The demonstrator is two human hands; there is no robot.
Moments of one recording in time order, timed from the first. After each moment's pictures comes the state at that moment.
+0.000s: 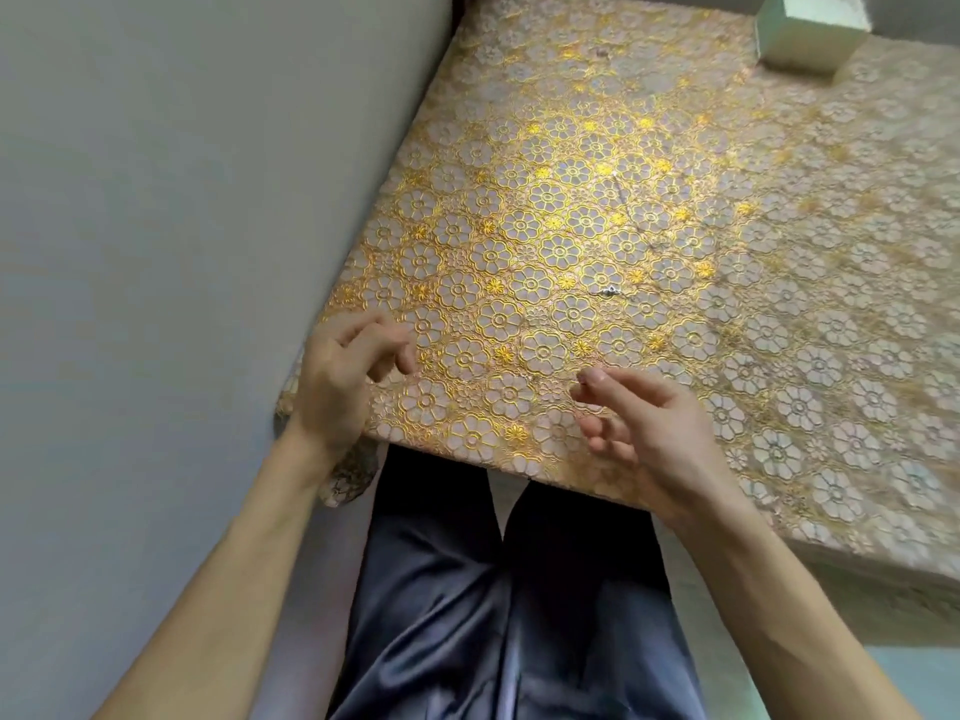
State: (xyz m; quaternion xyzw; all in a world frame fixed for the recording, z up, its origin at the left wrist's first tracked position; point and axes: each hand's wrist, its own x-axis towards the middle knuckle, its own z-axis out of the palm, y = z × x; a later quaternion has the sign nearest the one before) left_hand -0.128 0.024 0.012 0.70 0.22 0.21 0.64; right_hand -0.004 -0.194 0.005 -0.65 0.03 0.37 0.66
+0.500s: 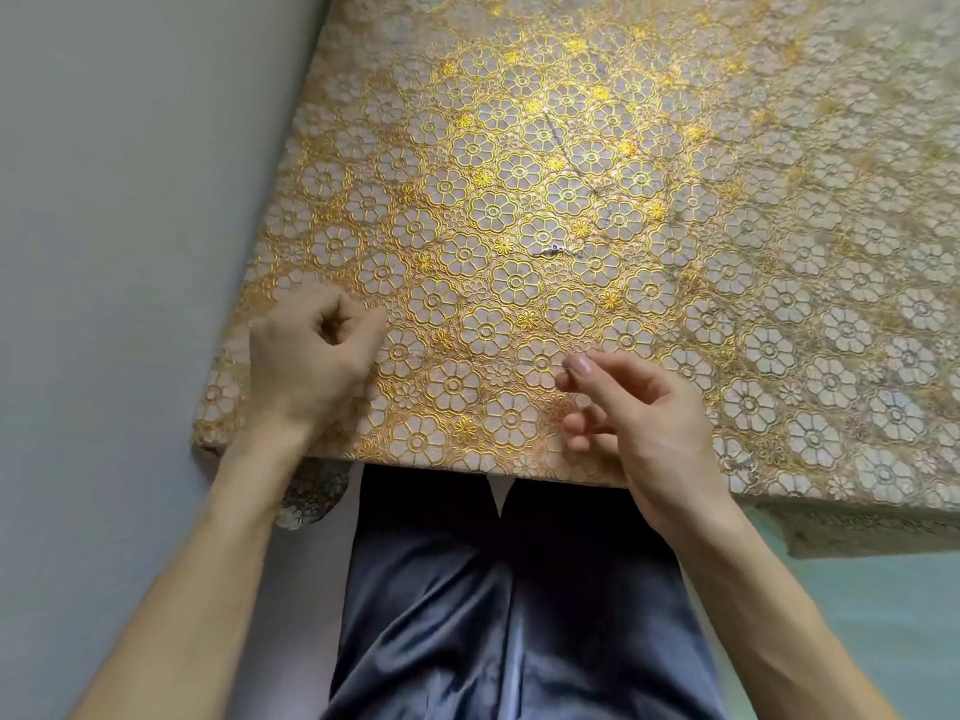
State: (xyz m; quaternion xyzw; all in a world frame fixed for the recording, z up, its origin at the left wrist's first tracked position) left_hand -0.086 0.031 -0.028 0.87 0.28 0.21 0.35; right_hand -0.005 -0.218 -0.013 -0.66 0.05 0.29 0.69
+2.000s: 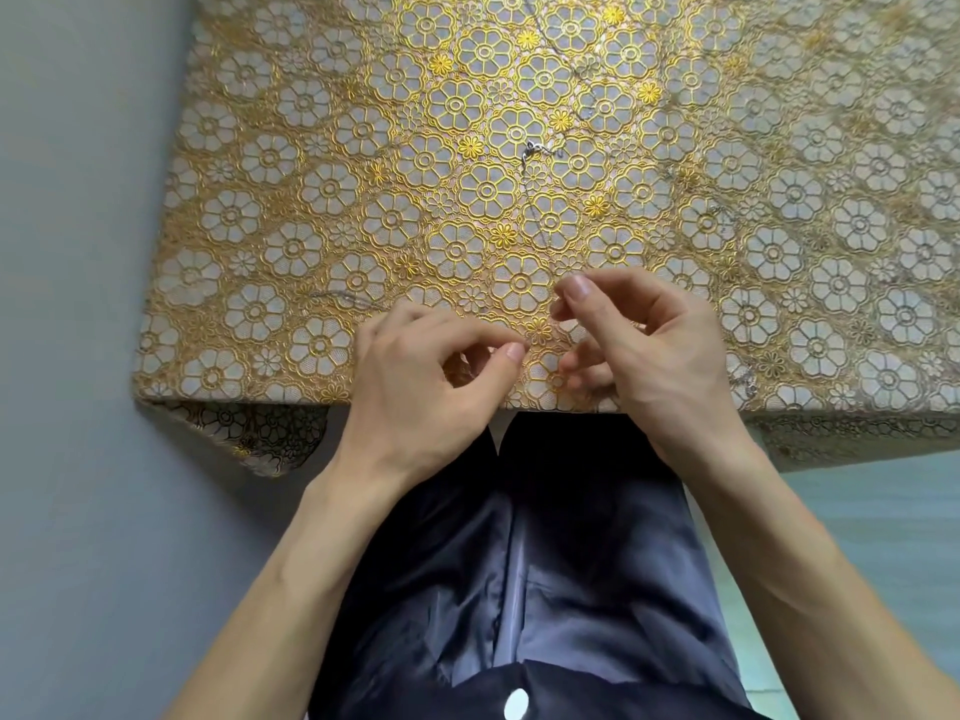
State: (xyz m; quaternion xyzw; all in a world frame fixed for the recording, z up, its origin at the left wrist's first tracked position) left_hand -0.097 -0.076 -0.028 0.90 0.17 0.09 0.39; right_hand -0.009 -0.228 -0.015 -0.71 0.01 0.25 0.66
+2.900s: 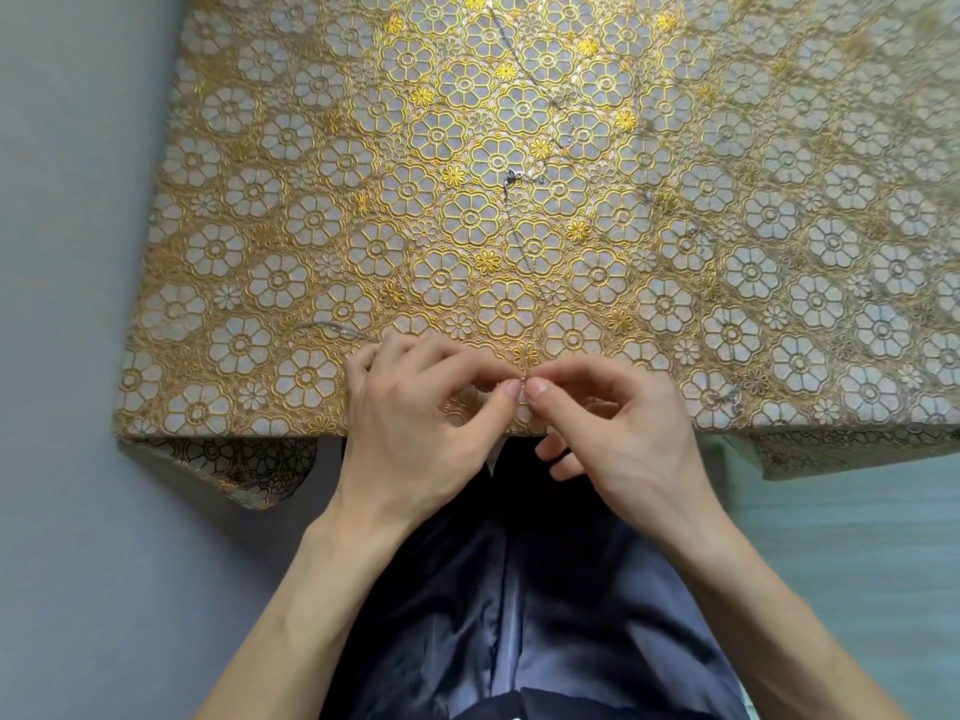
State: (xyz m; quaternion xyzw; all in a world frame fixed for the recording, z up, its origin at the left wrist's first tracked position) left_hand -0.098 -0.082 -0.034 0.93 0.14 0.12 0.33; right_hand -0.038 -0.238 -0.018 -0.76 0.00 0.30 0.58
